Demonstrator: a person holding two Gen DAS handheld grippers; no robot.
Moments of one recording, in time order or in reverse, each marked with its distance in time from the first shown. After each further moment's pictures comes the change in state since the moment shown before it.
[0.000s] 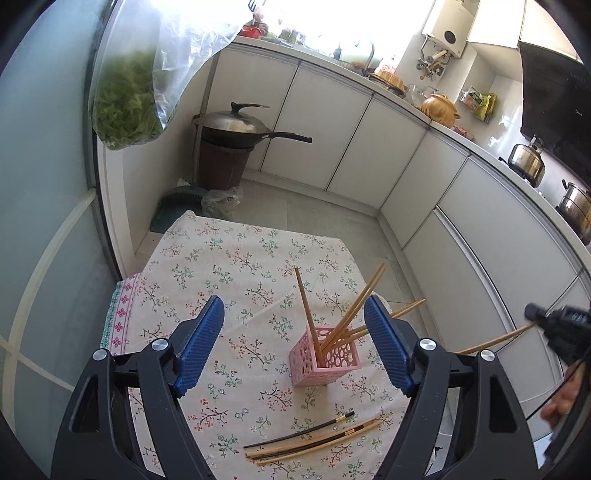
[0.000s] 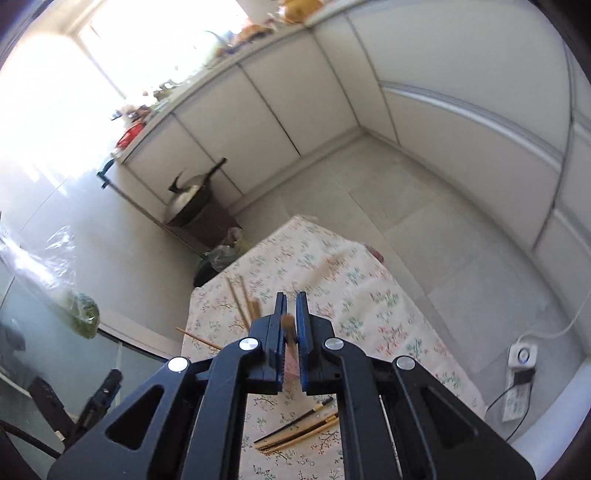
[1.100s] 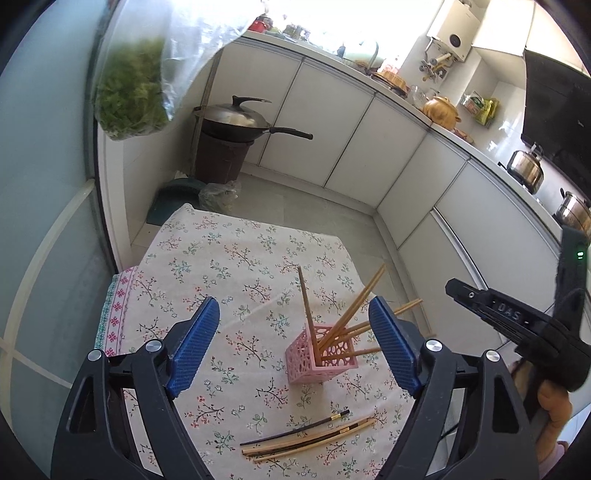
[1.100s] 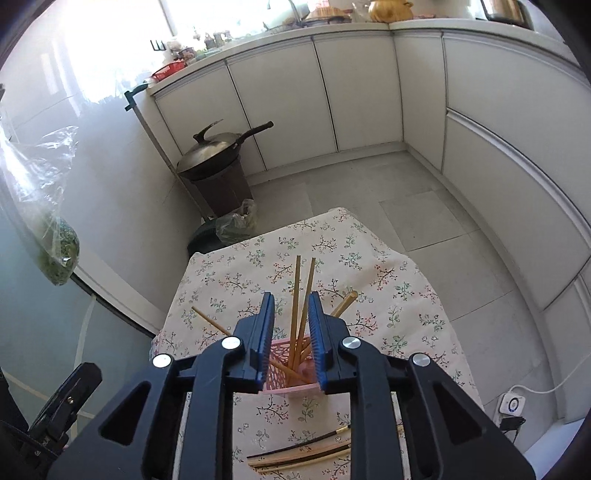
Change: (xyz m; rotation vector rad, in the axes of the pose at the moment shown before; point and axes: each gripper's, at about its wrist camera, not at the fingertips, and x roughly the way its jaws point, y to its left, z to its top) left arm 0.002 0.006 0.003 -0.017 0.023 -0.024; right arm 0.089 0.106 -0.047 -0.287 0.018 -0.083
